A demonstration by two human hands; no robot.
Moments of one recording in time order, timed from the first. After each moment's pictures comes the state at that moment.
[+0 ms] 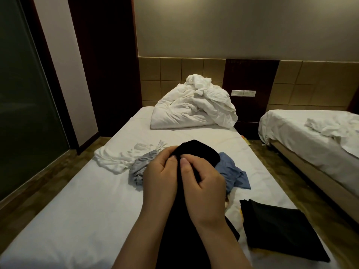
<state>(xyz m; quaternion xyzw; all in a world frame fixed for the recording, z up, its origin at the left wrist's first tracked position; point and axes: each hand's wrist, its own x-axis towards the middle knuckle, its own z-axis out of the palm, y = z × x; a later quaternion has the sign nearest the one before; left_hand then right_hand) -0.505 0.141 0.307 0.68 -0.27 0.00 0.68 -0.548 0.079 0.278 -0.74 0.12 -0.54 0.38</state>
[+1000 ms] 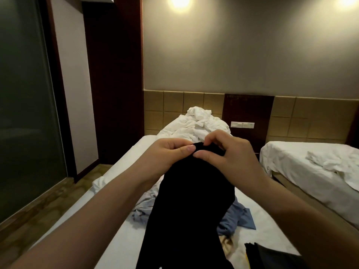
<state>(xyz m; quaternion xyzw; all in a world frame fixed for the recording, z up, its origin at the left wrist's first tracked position) -0.454 0.140 0.412 0.62 -0.46 -0.18 0.61 -0.552 -0.001 0.404 -0.88 0.01 -0.42 0.21</state>
